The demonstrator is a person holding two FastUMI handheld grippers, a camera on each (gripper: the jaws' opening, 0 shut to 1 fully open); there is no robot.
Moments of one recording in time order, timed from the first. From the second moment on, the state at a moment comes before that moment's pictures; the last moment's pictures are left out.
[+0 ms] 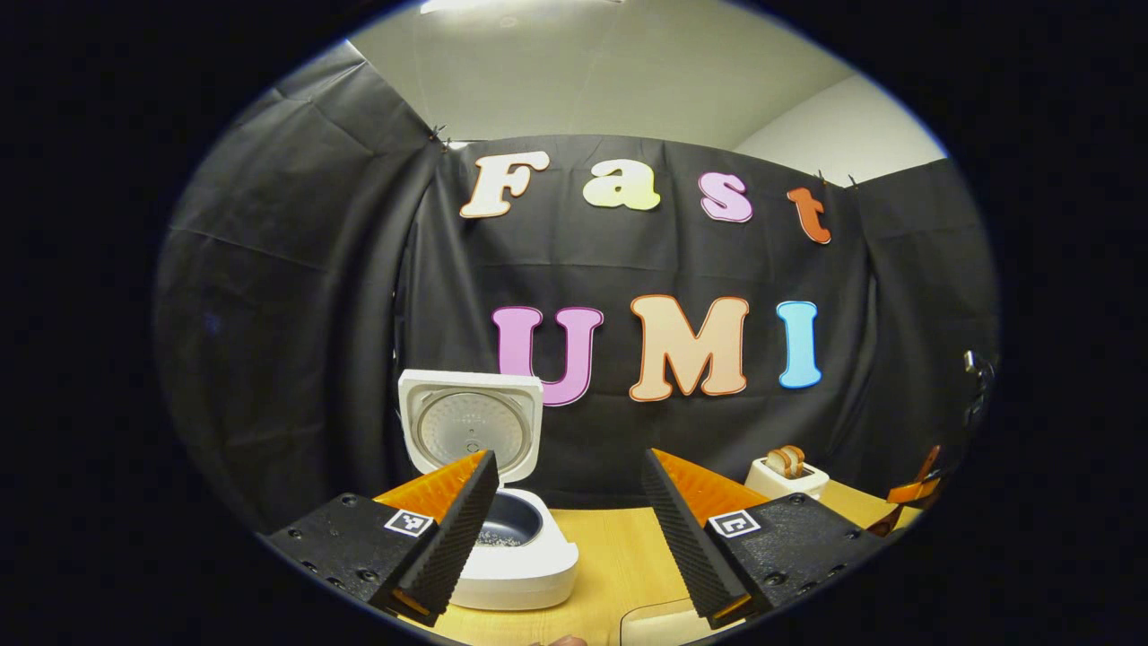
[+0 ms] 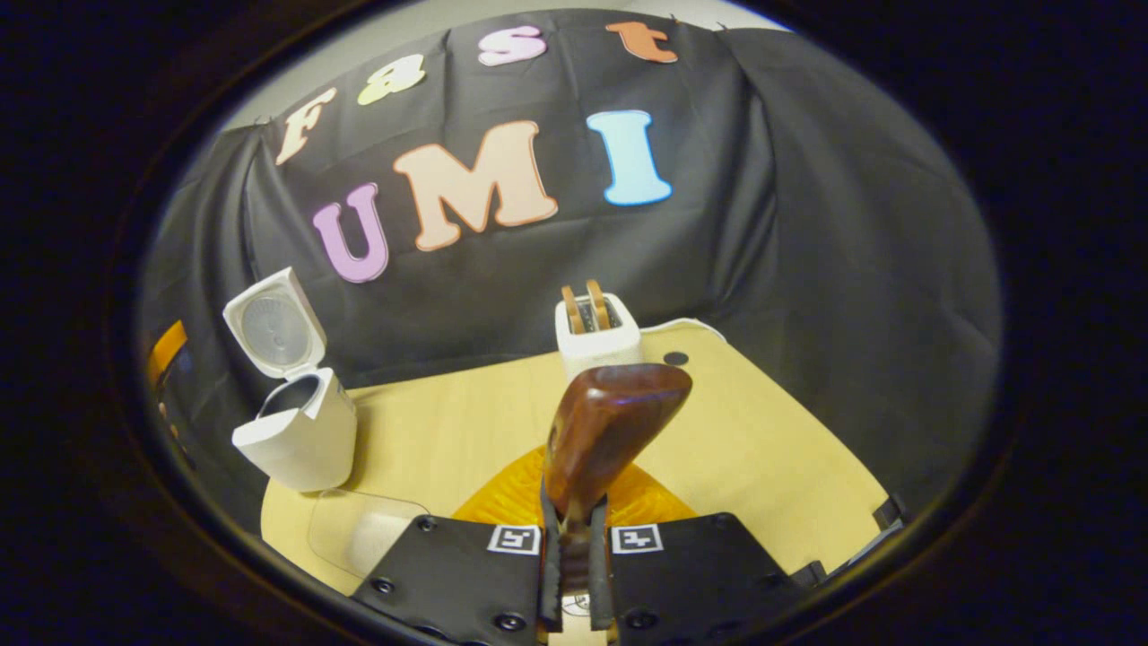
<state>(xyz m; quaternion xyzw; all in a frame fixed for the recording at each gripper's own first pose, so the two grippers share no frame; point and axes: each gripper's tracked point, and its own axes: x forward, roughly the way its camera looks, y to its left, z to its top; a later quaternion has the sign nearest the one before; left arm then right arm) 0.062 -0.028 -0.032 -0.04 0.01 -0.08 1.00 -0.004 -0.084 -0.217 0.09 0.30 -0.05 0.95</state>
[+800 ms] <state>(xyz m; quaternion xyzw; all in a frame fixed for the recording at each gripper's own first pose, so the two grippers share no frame) 0.059 -0.041 -0.030 -0.03 0.01 -0.07 1.00 -0.038 -0.089 -0.318 0.11 0.39 -0.05 0.91</state>
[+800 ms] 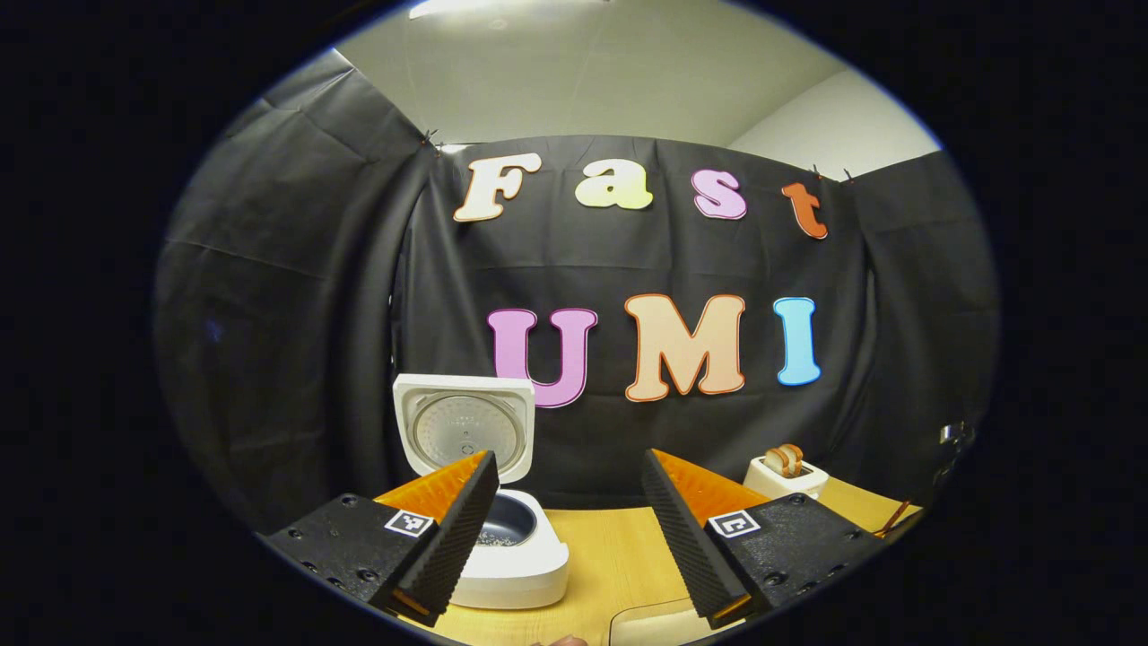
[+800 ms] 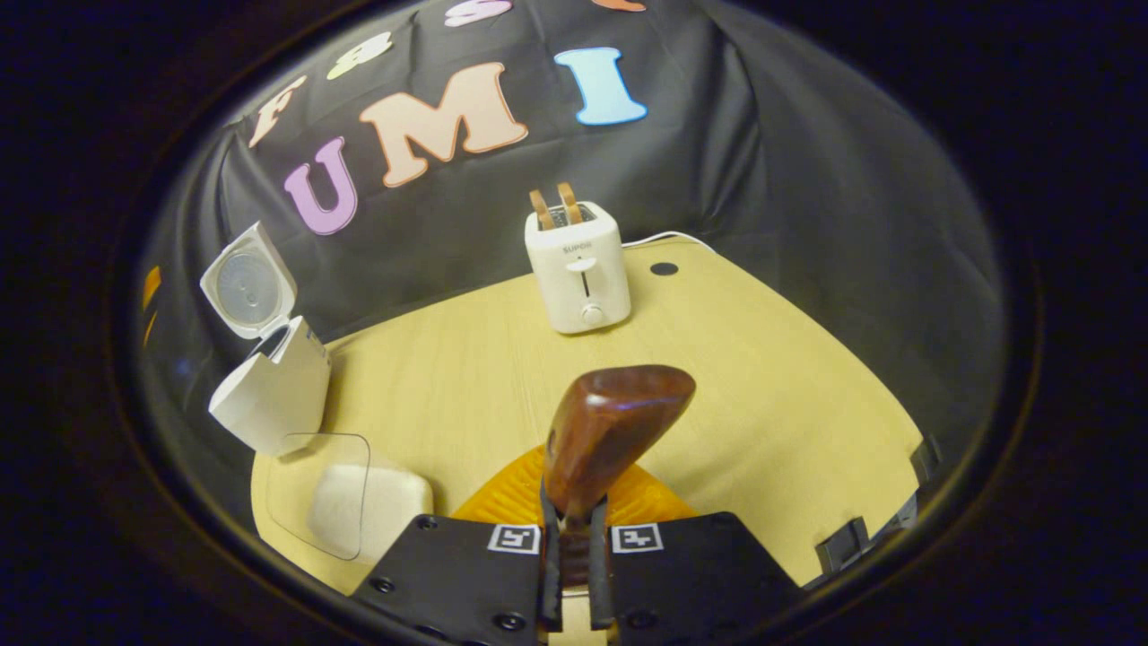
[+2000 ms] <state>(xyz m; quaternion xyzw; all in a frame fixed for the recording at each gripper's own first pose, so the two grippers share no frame) 0.111 0.030 -0.015 -0.02 0.04 -0.01 1.00 0.000 -0.047 -0.136 -0.01 0.17 0.01 0.99</state>
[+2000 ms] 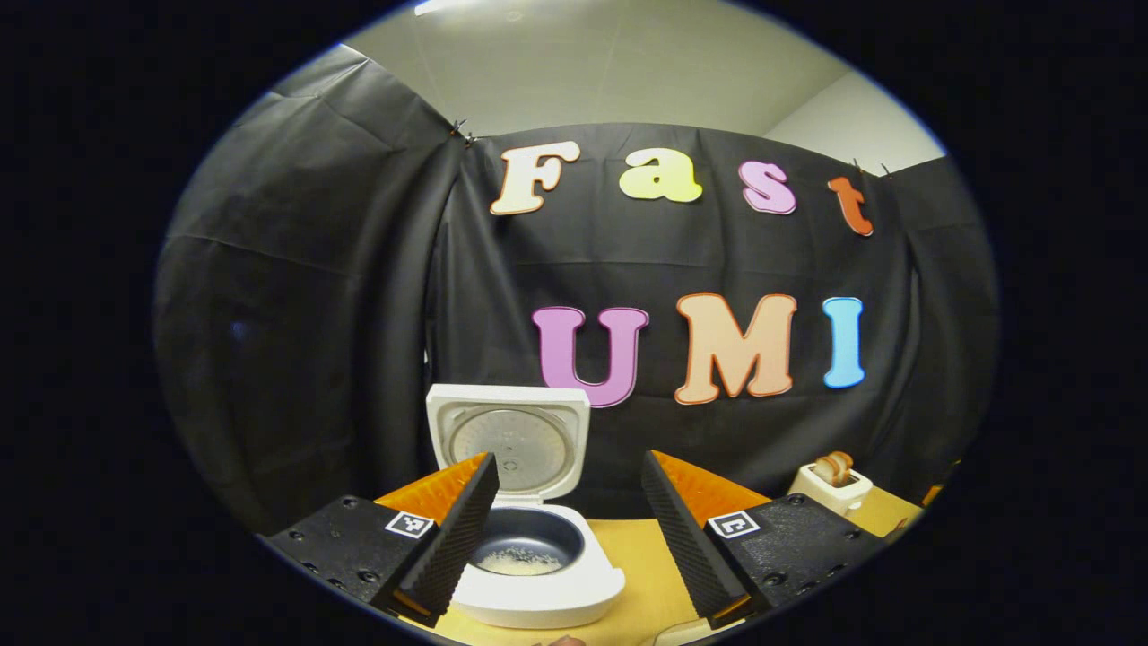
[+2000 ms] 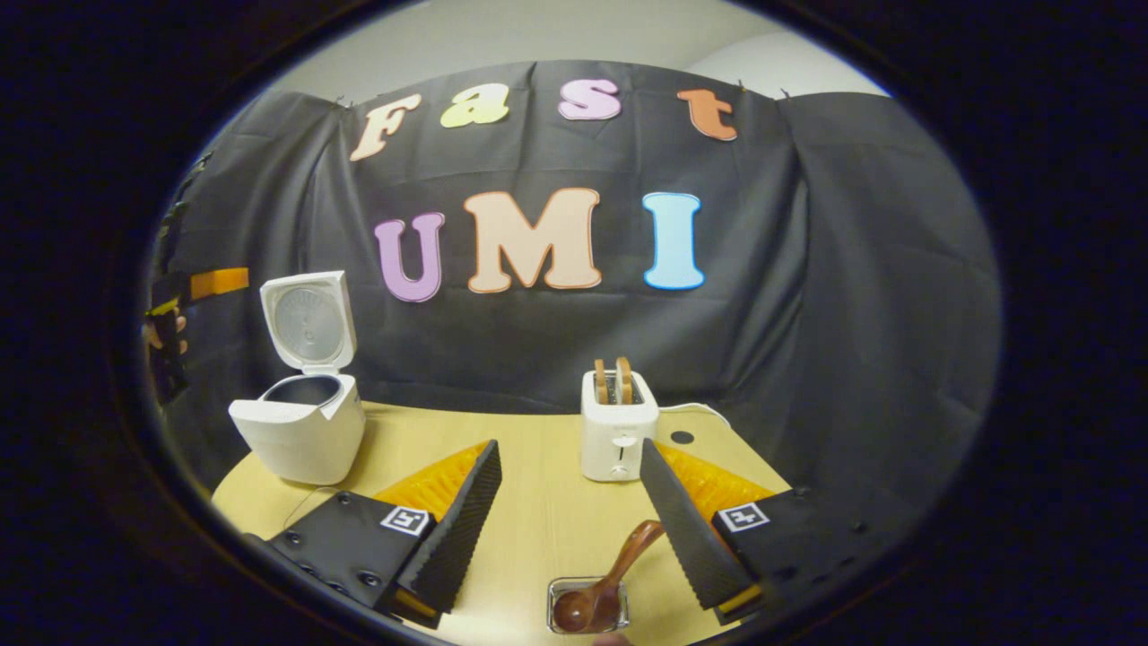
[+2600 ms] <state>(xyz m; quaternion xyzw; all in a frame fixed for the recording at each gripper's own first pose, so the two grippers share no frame) 0.212 0.081 0.004 -0.04 0.05 0.01 1.00 -0.008 -0.015 -0.134 -0.01 0.18 0.02 0.98</state>
